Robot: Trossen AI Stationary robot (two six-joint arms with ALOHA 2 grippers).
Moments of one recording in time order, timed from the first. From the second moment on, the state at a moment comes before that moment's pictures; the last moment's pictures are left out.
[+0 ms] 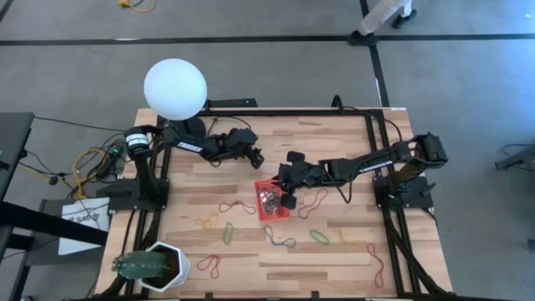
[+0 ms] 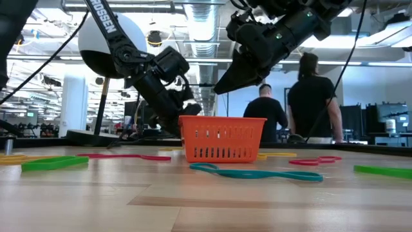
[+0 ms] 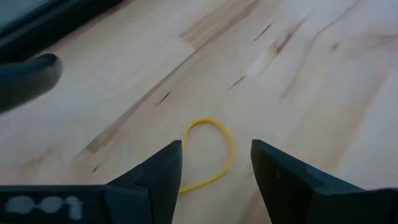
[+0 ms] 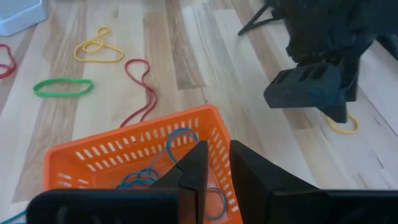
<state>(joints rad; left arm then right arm) 0.38 1.85 0.86 0.24 -0.23 -0.26 0.07 1.63 0.92 0.05 0.18 0.08</state>
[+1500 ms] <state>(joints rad) 0.34 1.95 0.94 0.26 -0.15 -0.34 0.08 1.63 0.92 0.02 0.03 0.08</state>
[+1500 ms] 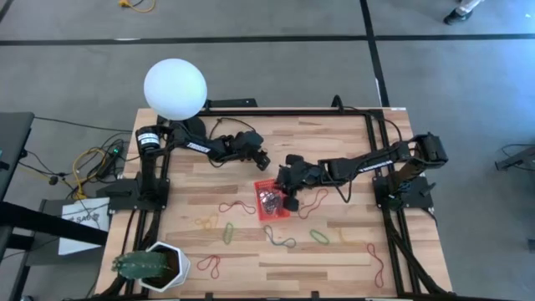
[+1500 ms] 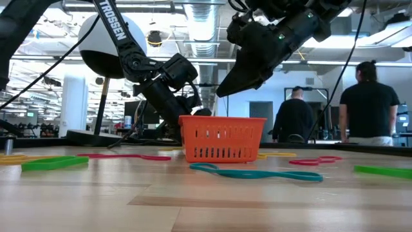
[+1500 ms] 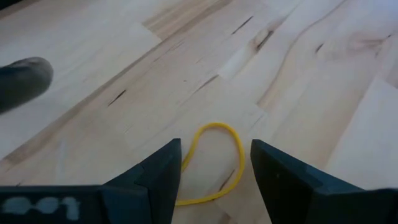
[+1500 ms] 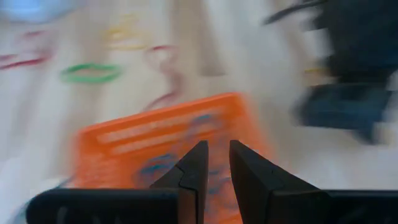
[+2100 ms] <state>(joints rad) 0.29 1.65 0.94 0.28 -0.09 -0.21 0.31 1.64 0.92 -0.07 -0.23 0.12</state>
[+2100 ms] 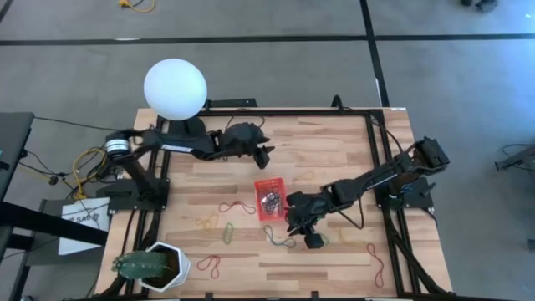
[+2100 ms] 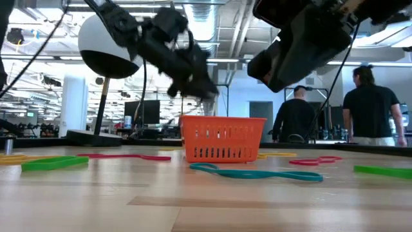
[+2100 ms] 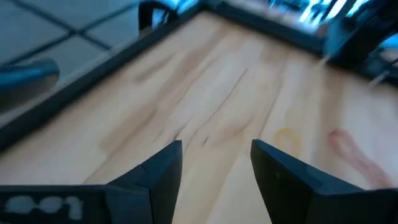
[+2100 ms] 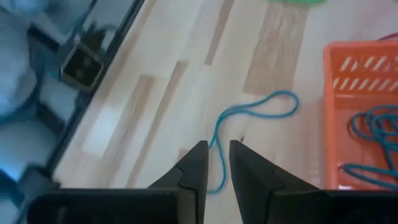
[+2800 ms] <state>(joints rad) -0.01 1.27 0.94 0.06 -0.09 -0.18 0.46 1.69 0.92 0.03 -0.03 0.21</state>
